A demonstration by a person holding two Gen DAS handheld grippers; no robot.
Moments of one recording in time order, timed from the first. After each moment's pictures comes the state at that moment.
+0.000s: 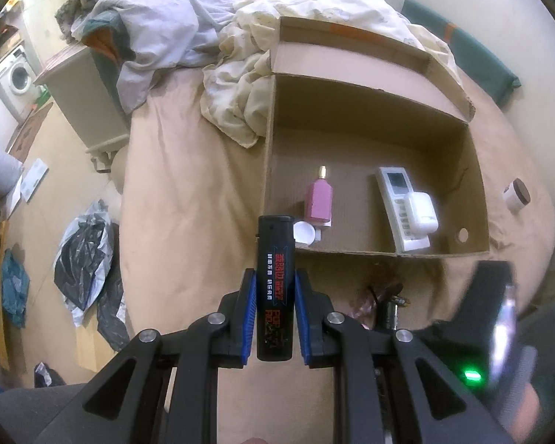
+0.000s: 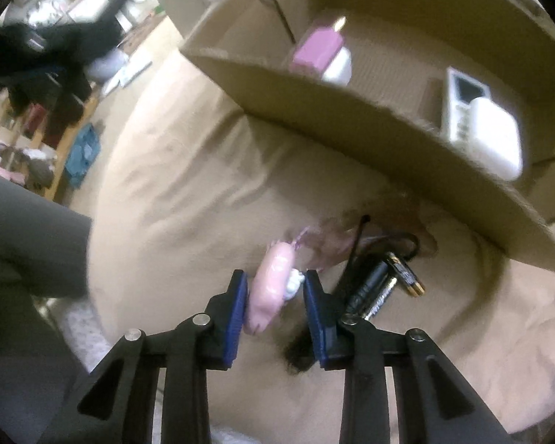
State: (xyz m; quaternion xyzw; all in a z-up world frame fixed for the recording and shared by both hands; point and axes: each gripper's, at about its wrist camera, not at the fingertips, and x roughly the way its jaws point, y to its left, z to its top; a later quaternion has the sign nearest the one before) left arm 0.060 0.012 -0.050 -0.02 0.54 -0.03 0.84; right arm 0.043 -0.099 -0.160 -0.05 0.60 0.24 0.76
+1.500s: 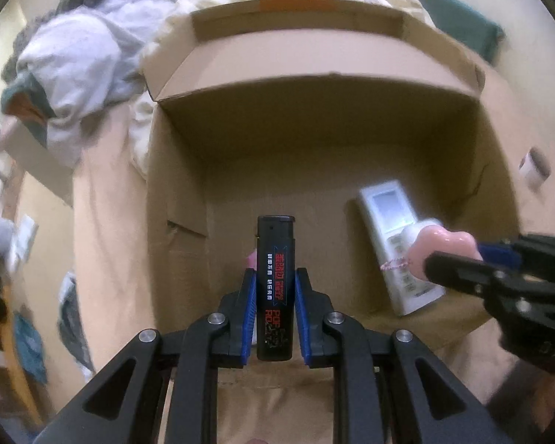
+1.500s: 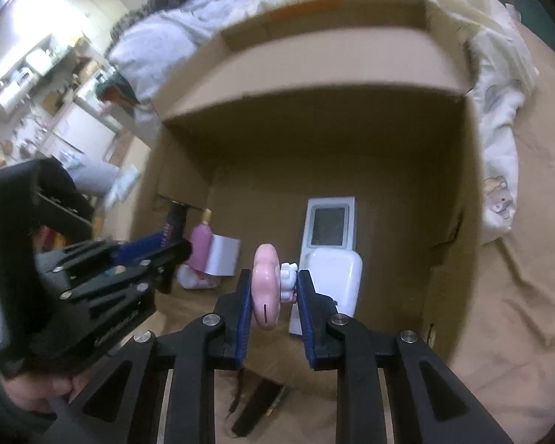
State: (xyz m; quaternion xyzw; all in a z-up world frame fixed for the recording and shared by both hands) left arm 0.148 -0.067 -0.104 0.09 0.53 -0.07 0.84; right arm 0.154 -0.195 -0.121 0.08 0.54 0.20 0.81
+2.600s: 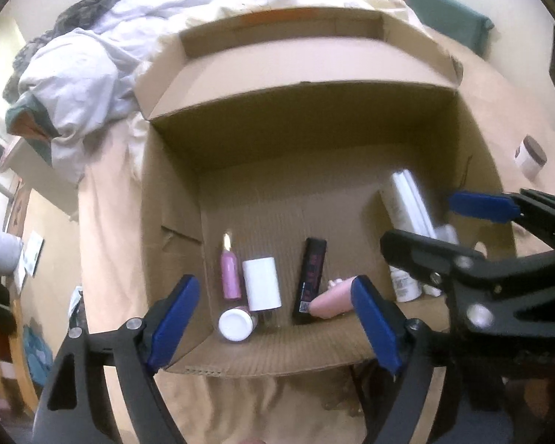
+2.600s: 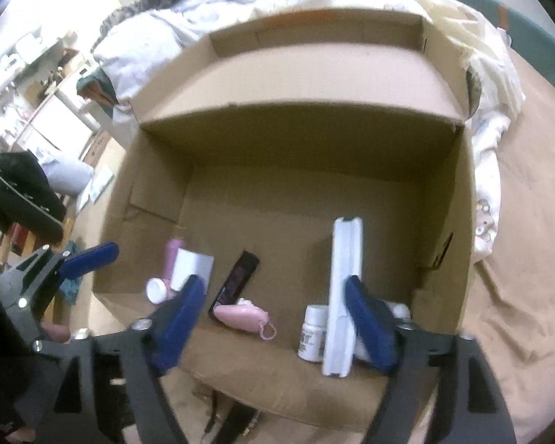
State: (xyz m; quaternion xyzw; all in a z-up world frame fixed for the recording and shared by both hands) left arm 0.136 -0.077 -0.092 0.10 0.51 -0.08 0.85; right arm 0.158 -0.201 -0.108 0.06 0.50 0.16 0.85
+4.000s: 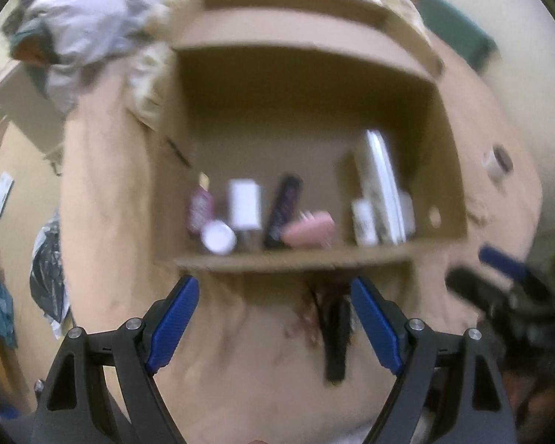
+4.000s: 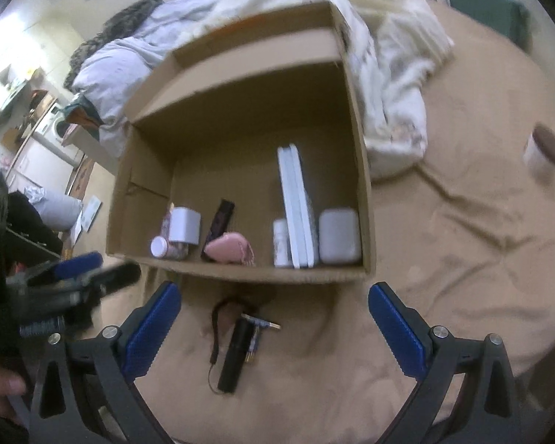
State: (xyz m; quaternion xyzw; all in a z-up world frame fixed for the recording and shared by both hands) left arm 0.092 -0.058 -0.087 0.01 0.59 -0.11 0.80; right arm 0.076 -0.246 -0.104 0.14 0.52 0.08 0.84
